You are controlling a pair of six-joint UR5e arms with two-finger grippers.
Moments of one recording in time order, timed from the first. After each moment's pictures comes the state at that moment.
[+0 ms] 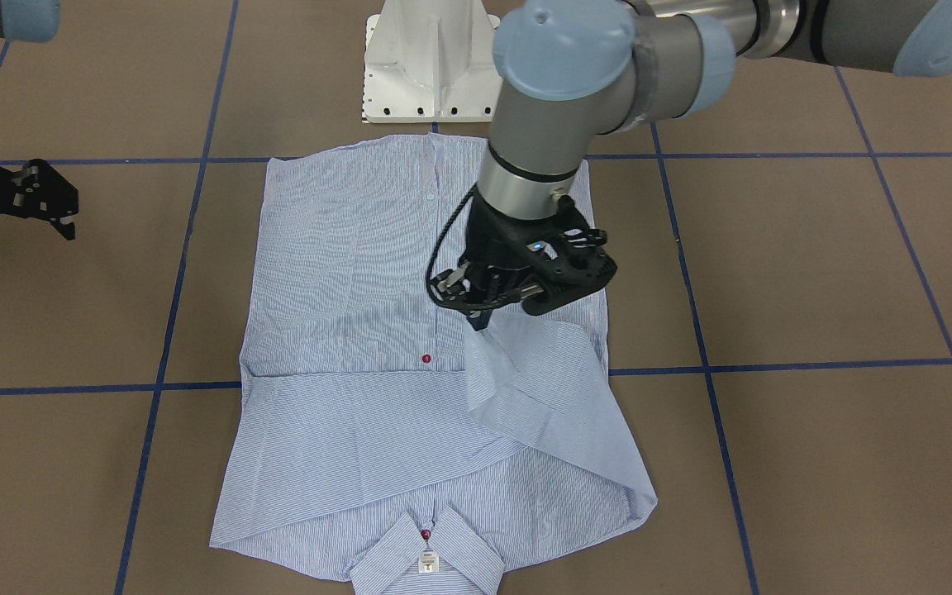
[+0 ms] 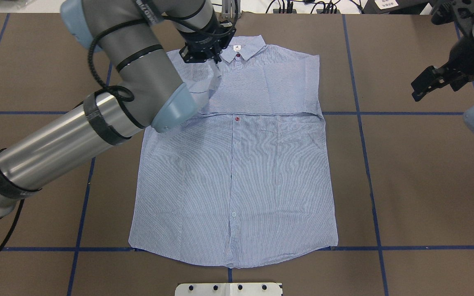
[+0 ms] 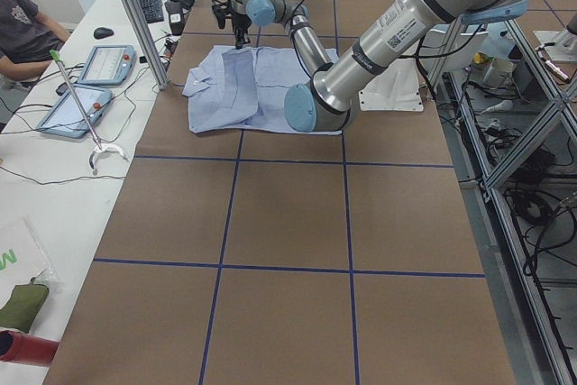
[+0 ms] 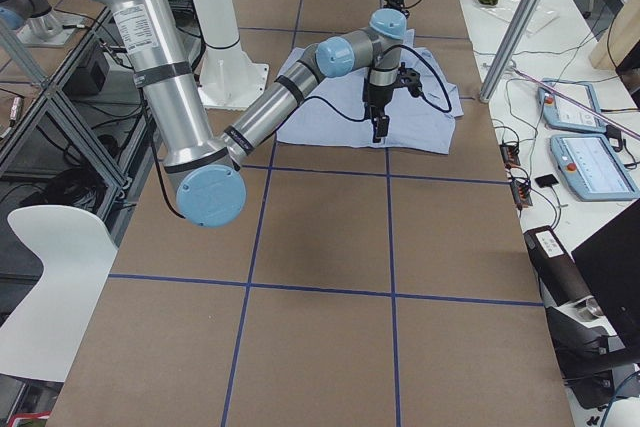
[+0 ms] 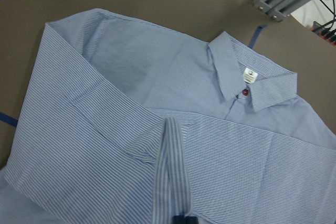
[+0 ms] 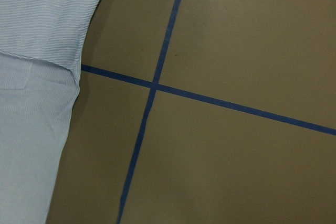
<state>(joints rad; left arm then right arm) -0.78 -2.60 -1.44 -1.62 -1.97 -1.62 1.13 -1.27 2.02 -1.97 2.20 0.30</state>
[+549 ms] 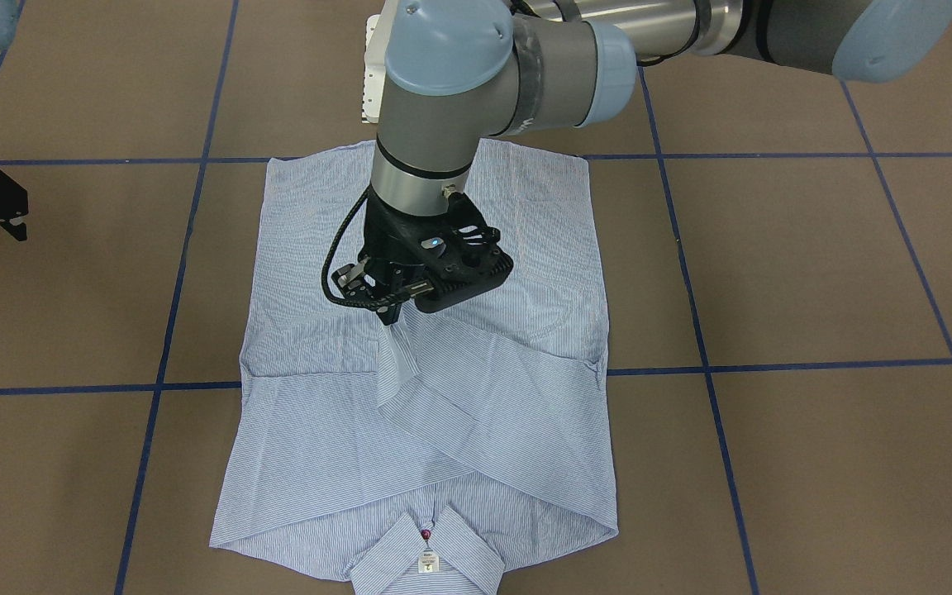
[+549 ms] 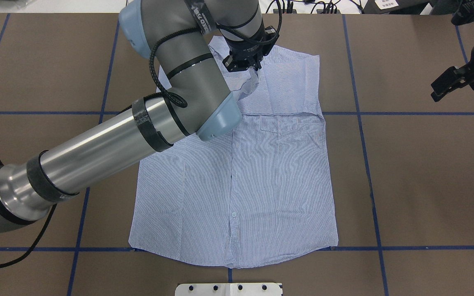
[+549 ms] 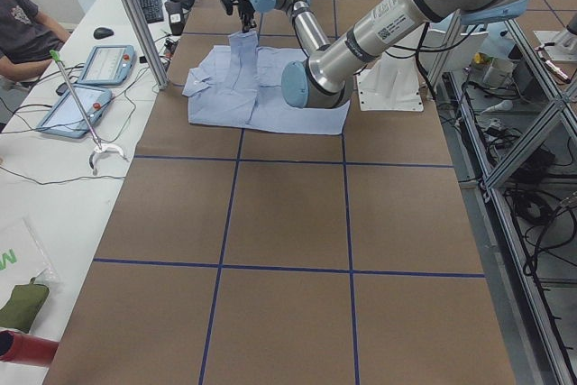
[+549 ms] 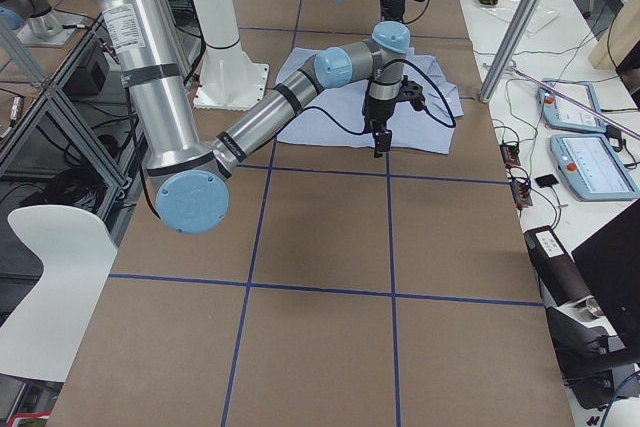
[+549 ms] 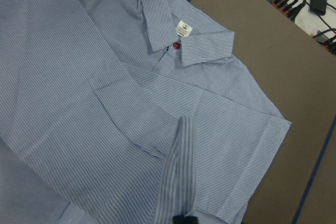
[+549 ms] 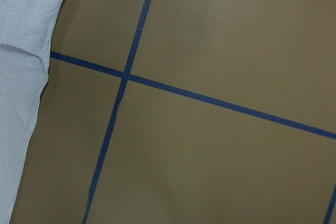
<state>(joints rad) -0.70 -2.70 -1.32 -1.70 -1.94 -1.72 1.17 -1.30 2.01 -1.97 2.20 0.23</state>
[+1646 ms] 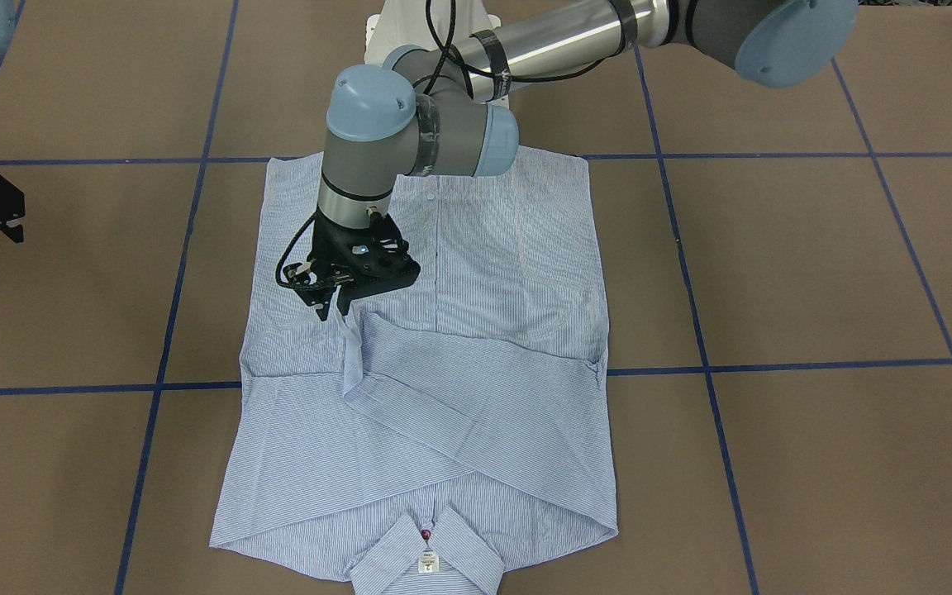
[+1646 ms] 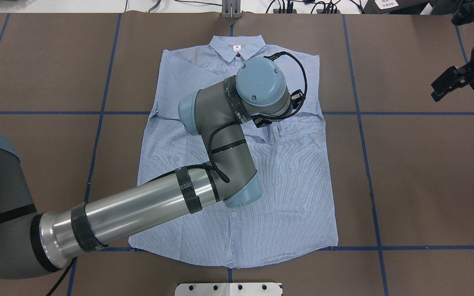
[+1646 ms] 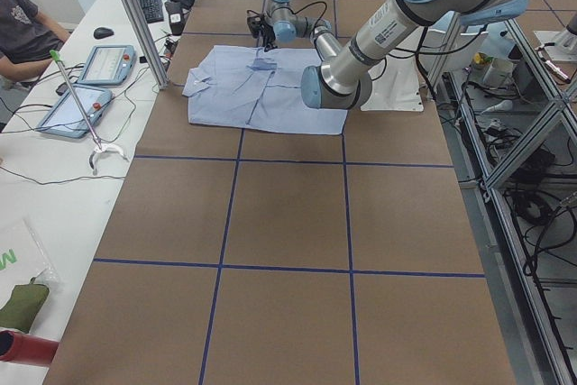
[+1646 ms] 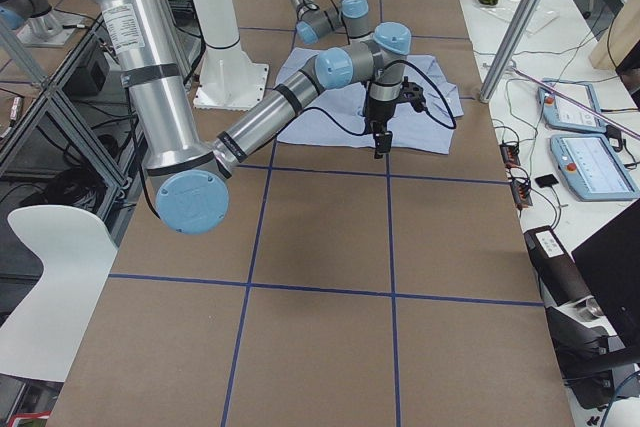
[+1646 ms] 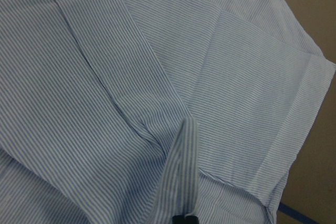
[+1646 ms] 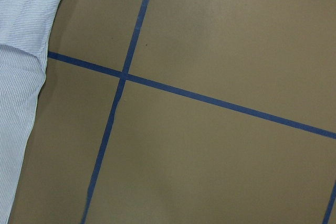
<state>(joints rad) -0.50 -2.70 -1.12 -2.02 -1.70 -1.73 1.17 -1.30 2.00 -1.97 2.20 0.23</state>
